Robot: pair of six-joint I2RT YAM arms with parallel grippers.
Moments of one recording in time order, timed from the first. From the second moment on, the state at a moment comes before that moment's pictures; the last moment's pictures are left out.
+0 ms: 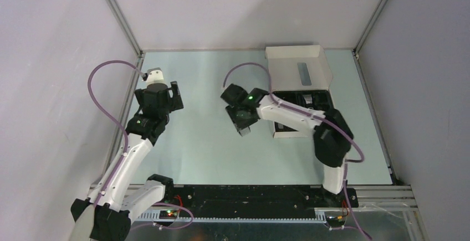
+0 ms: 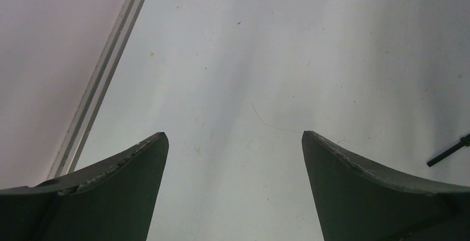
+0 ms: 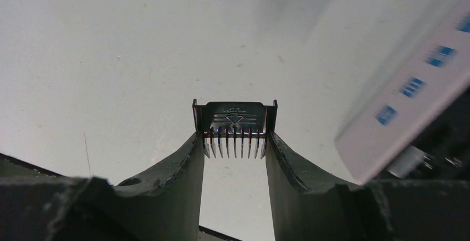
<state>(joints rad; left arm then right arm) -0.25 0.94 0.88 -0.46 -0.49 -0.23 0.96 1.94 1.61 -0.86 0.17 0.36</state>
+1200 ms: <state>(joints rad) -0.25 0.96 0.88 -0.46 -0.49 -0.23 0.35 1.58 1.11 -0.73 0.19 0.22</state>
